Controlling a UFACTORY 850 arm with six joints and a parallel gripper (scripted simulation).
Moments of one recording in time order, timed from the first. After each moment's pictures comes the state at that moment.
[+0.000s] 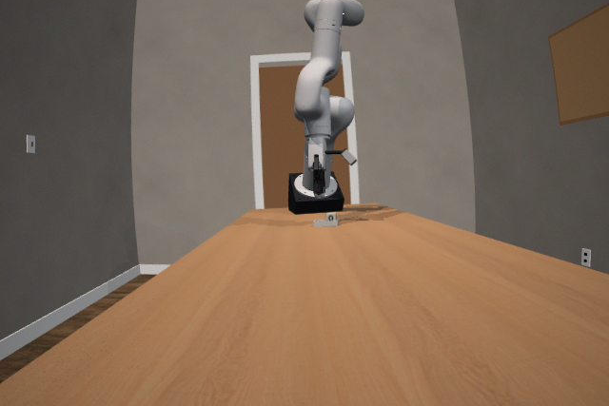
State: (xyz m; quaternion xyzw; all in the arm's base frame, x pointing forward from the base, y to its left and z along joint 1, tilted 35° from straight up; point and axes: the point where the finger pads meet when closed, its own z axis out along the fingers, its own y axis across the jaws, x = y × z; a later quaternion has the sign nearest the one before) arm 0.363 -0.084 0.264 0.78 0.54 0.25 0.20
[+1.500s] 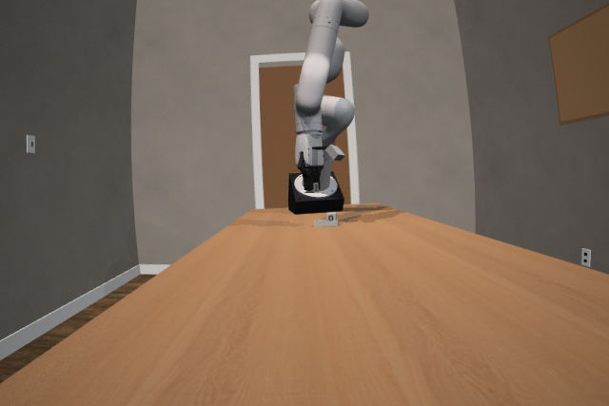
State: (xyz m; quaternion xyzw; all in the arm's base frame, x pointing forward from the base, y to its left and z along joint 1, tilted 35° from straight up) arm 0.348 -0.105 0.270 0.88 0.37 0.28 0.12
